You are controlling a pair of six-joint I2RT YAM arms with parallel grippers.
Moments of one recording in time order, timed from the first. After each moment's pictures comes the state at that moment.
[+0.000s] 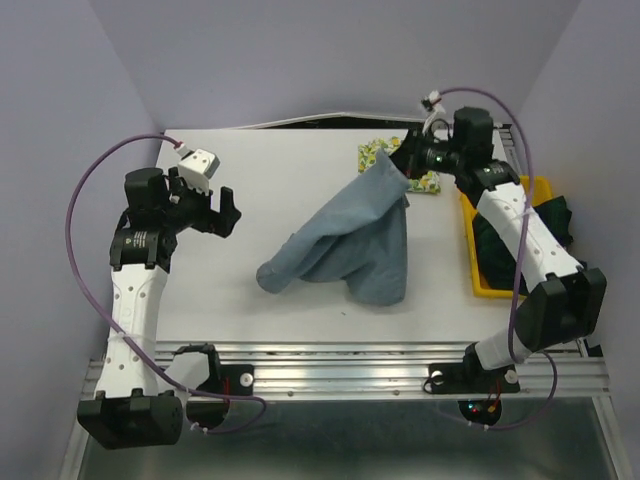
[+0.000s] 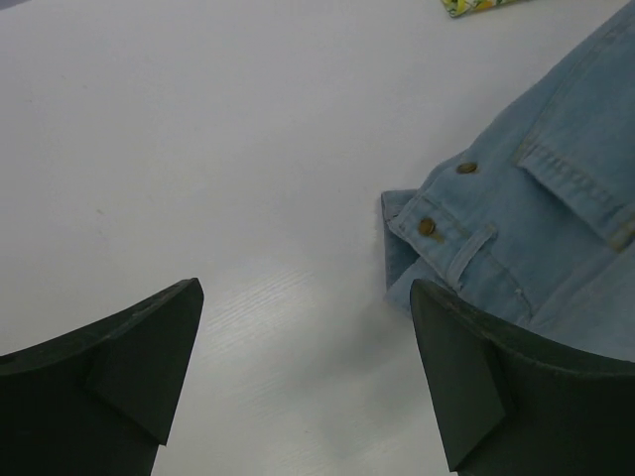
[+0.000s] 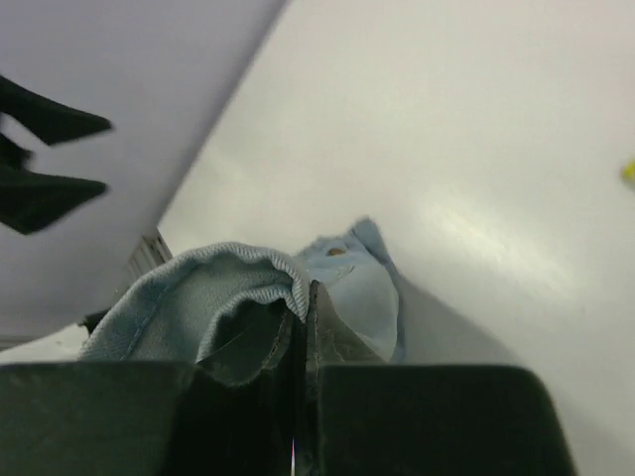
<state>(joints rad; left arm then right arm) 0.04 1.00 1.14 -0.65 0.47 0.22 0.23 1.49 1.54 -0.25 -0.77 0.45</state>
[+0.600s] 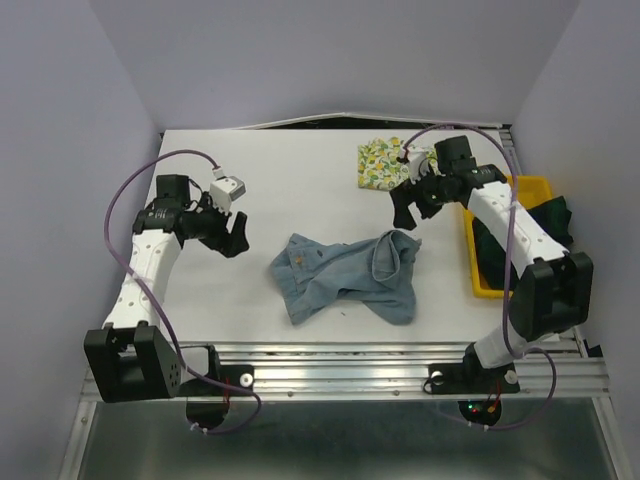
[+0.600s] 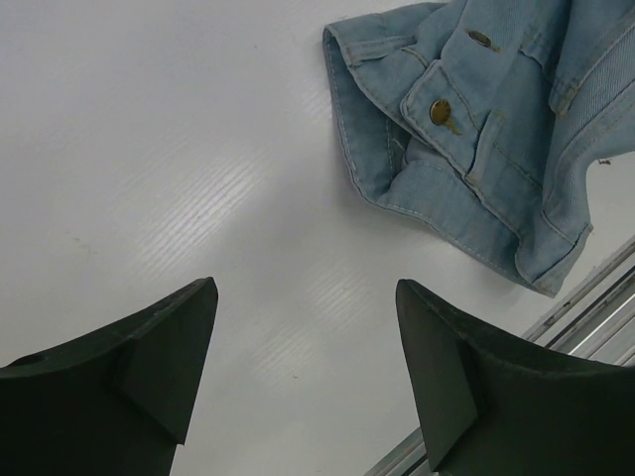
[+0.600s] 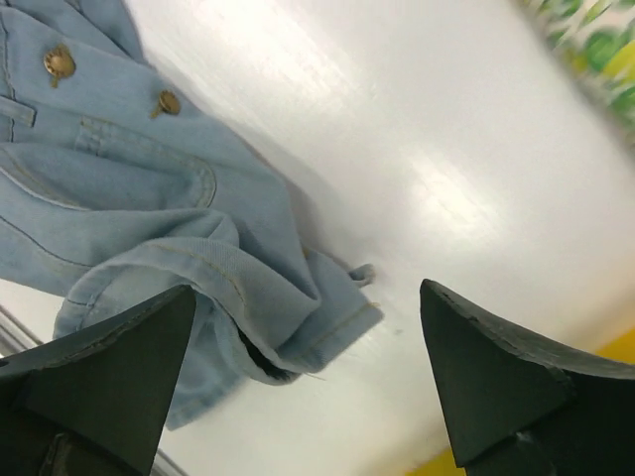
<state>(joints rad) 0.04 1.22 1.05 -0.82 0.59 0.52 0.22 1.59 1.32 -0.75 -0.44 -0.31</state>
